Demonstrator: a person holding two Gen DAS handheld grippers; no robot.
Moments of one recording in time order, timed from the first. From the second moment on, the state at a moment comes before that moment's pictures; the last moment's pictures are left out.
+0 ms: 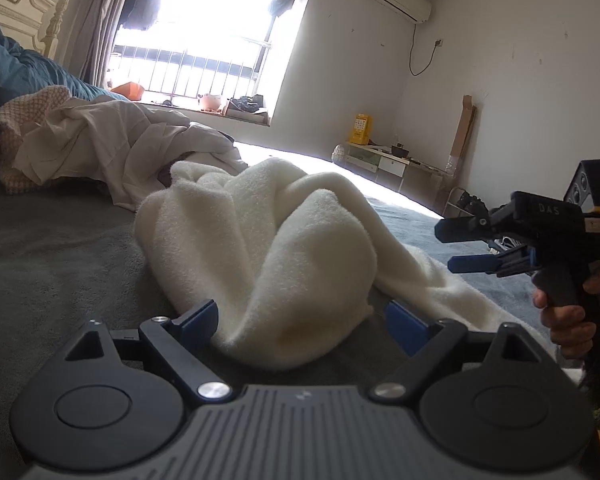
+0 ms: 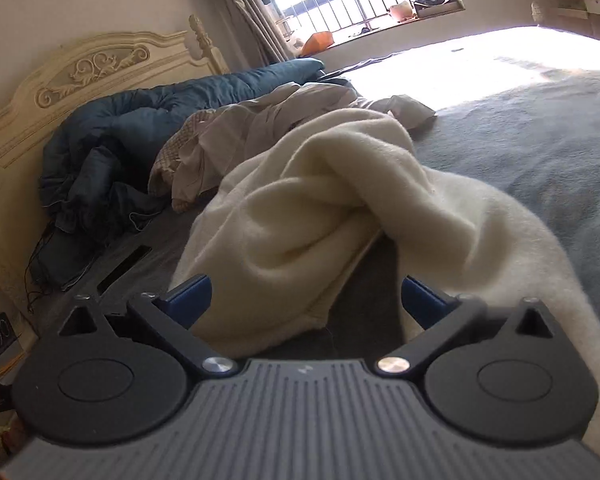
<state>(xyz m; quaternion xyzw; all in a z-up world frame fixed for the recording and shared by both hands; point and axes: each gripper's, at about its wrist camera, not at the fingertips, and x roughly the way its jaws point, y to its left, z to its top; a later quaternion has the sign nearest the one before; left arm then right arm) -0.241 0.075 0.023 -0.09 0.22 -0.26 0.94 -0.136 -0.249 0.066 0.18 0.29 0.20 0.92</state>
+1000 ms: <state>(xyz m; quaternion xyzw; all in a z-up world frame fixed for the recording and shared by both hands) -0.239 0.083 -0.025 -0.15 0.18 -0.33 0.91 -0.029 0.017 0.071 -0.18 0.39 0.28 0.86</state>
